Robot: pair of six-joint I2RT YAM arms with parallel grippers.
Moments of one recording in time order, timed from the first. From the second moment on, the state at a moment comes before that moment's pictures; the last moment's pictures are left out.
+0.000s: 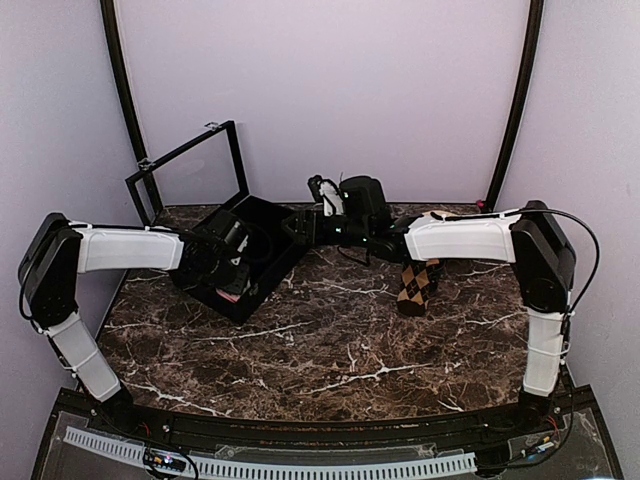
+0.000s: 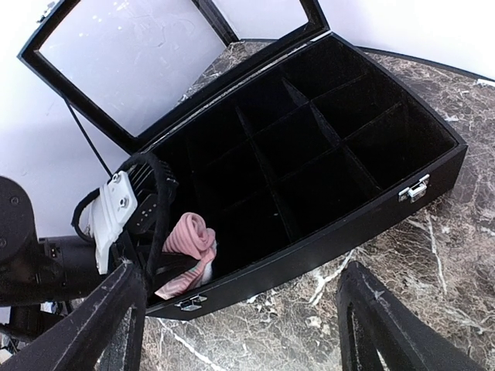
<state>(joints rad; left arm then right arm) -0.61 1.68 1.07 -0.46 -0.29 -0.24 0.84 1.98 1.47 0.18 -0.13 0.50</state>
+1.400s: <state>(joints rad) -0.66 1.79 1.28 -0.78 -0.45 -0.09 0.81 1.98 1.43 0.21 -0.16 0.49</state>
